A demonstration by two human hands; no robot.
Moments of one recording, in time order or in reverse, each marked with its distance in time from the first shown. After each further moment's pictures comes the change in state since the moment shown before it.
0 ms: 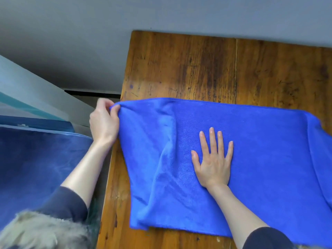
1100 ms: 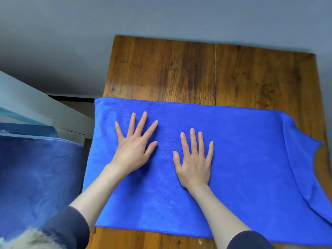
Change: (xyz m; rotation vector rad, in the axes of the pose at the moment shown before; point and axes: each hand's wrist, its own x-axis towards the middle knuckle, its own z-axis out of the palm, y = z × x) left_hand -0.088 0.020 0.049 0.569 -0.567 0.617; right_hand 0.001 -0.002 -0.001 0.033 0.039 -0.008
